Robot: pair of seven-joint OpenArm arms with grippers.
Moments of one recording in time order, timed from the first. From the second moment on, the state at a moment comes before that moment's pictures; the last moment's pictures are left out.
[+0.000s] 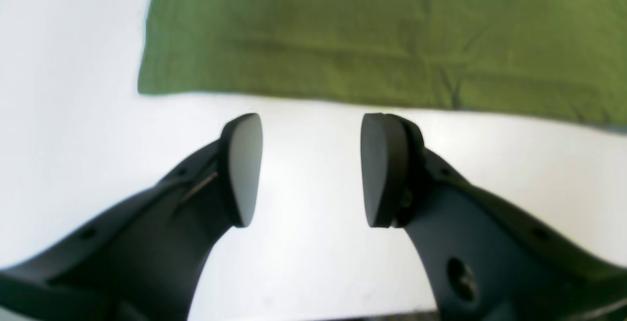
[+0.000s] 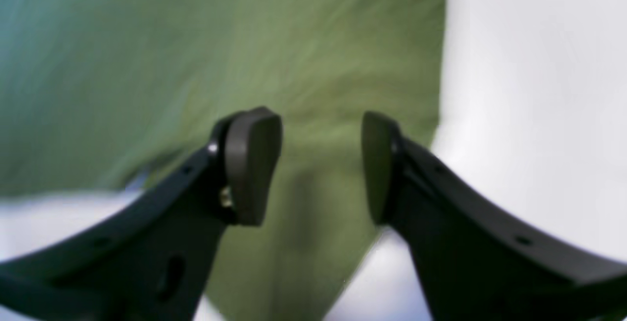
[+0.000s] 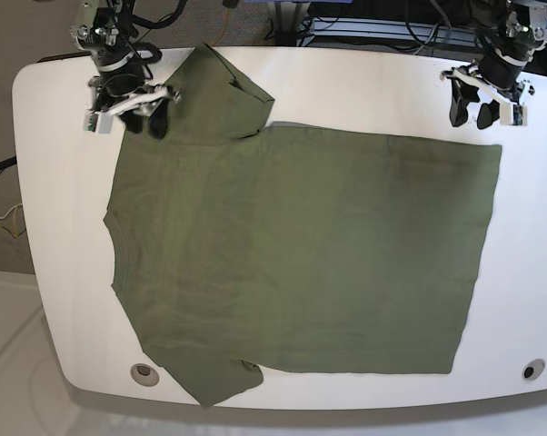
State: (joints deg) left arm 41.7 -22.4 -21.2 105.5 -33.8 -18.2 20.1; right arm -33.2 4.2 20.1 107.9 36.2 12.9 -34.4
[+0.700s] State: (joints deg) left arm 42.0 -22.7 -24.3 105.5 -30.1 -18.1 19.6; right arm -33.6 5.1 18.0 100.6 33.4 16.6 -30.5
